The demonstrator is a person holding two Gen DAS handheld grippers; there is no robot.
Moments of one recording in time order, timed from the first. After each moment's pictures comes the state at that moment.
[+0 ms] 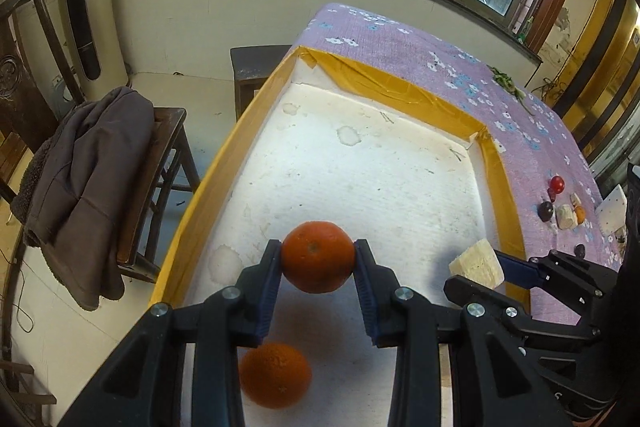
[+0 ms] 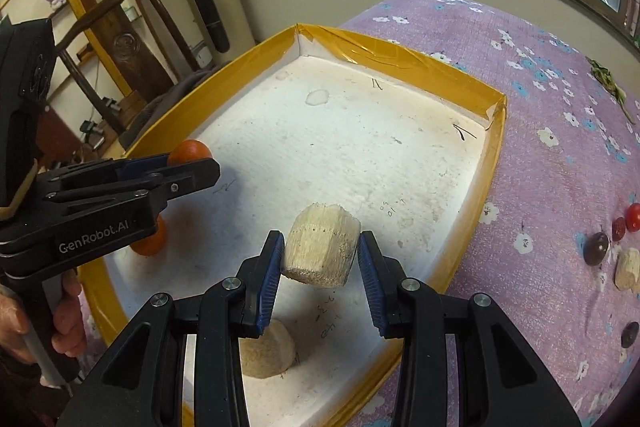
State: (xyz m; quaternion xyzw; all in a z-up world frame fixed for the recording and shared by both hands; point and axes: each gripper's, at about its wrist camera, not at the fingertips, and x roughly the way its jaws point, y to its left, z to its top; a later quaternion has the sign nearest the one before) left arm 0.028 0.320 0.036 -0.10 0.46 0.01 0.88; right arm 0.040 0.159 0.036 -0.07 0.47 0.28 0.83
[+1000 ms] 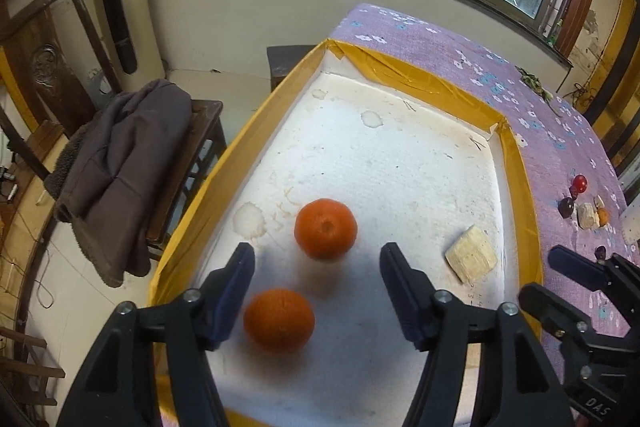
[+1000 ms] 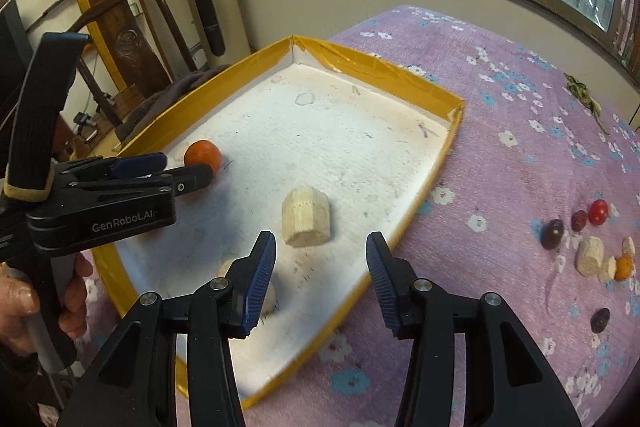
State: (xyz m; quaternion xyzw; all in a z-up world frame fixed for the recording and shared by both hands) left arm -0.002 0.307 0.042 -0.09 0.46 0.08 0.88; right arm 0.002 0.122 0.063 -0.09 0.44 0.27 0.85
